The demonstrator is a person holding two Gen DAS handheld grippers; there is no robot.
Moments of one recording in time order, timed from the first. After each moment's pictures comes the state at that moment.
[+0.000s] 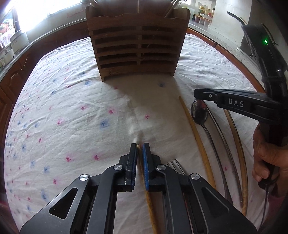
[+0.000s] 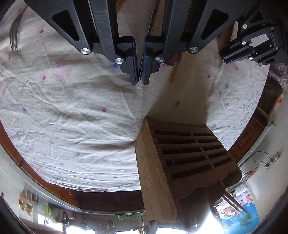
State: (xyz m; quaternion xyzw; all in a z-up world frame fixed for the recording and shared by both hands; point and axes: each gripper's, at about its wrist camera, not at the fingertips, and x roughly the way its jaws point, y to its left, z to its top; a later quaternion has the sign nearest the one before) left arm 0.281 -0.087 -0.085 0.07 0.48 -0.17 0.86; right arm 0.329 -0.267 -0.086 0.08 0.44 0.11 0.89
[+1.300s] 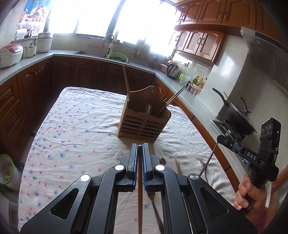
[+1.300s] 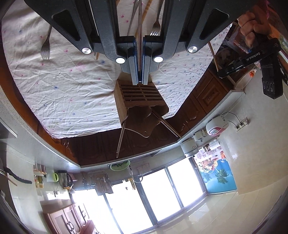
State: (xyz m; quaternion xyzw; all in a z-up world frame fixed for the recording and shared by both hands) left arm 0.191 0.015 0.066 -0.12 0.31 -0.19 0.92; right arm 0.193 -0.292 0.060 0.15 0.25 0.15 0.94
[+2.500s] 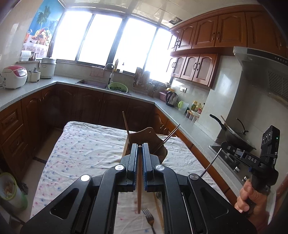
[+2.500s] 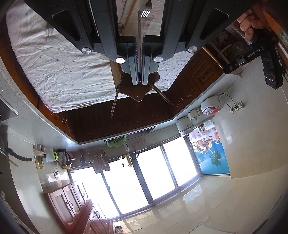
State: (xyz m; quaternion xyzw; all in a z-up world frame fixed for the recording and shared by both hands) left arm 0.186 0.027 0.129 -0.12 0.20 -0.18 0.96; right arm 0.187 -0.303 0.115 0.16 0.16 0.15 0.96
